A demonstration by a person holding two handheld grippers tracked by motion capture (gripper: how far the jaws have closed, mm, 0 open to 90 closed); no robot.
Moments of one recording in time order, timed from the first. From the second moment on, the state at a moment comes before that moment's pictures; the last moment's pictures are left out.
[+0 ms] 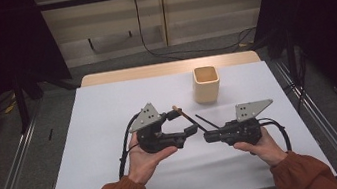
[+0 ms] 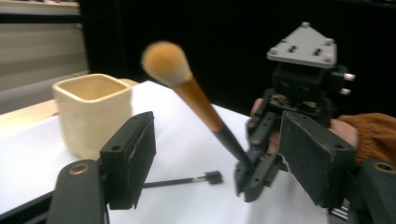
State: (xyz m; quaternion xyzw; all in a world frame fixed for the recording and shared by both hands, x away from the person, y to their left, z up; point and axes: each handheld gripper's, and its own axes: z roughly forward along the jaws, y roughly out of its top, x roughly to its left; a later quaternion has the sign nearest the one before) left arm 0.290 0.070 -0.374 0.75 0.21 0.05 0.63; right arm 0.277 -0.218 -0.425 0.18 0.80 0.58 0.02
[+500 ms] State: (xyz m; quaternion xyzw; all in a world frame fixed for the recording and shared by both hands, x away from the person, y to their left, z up) left arm 0.293 0.072 -0.371 0.74 0.22 0.02 0.63; right arm 0.278 -0.217 -0.427 0.18 0.80 0.58 0.02
